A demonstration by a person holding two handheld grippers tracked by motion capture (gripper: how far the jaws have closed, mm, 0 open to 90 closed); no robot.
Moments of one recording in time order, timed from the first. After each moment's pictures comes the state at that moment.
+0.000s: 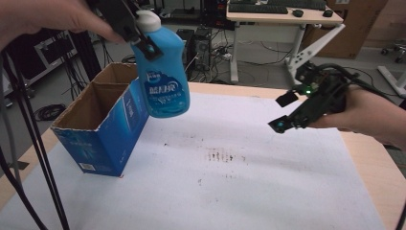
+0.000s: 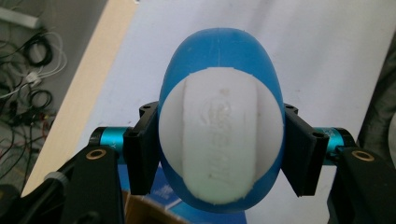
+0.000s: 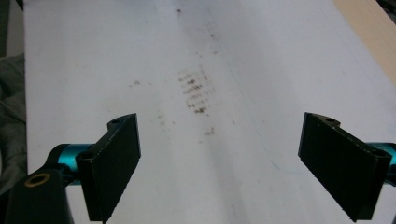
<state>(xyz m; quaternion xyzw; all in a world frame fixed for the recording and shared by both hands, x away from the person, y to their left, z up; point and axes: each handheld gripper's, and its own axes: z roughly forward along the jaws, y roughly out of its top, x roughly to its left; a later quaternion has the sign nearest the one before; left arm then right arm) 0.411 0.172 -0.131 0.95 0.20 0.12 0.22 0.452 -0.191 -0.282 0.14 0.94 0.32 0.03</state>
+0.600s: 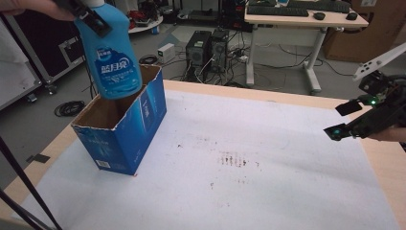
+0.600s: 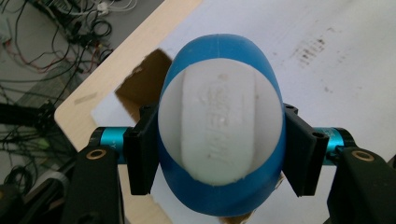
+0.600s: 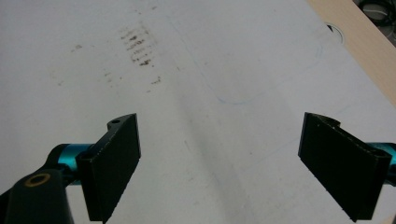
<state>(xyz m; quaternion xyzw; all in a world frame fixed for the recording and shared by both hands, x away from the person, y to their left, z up) 0.388 0.270 -0.107 0.88 0.38 0.18 0.20 0.463 -0.259 -0.286 0.22 0.93 0.29 0.07</state>
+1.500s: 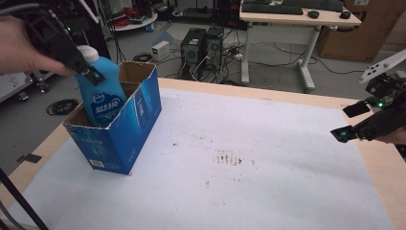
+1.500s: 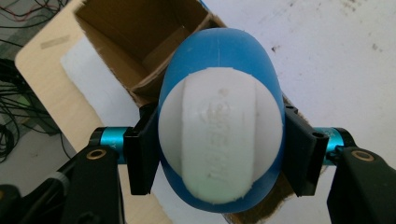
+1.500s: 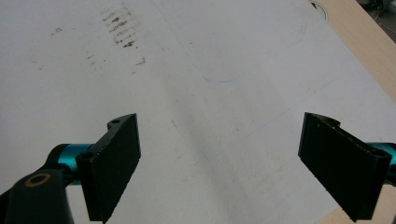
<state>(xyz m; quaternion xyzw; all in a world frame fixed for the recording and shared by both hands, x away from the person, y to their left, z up) 0.394 0.286 -0.206 0.88 0.42 0.14 0.14 0.460 -0.277 -0.288 0.24 0.93 0.27 0.08</state>
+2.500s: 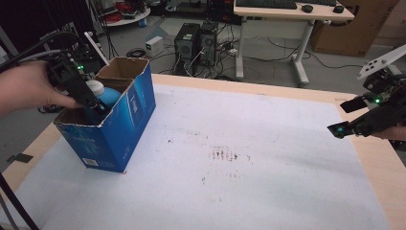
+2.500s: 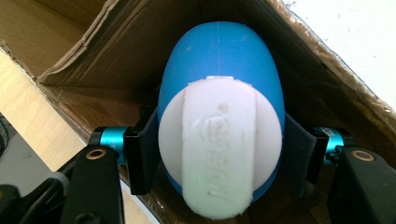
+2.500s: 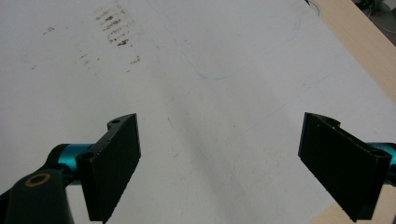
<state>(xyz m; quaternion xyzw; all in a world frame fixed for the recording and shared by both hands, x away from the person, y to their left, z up) 0.402 0.283 -0.279 0.90 0.39 0.12 0.11 0.457 -0.281 -0.291 0.25 0.93 0.27 0.09</state>
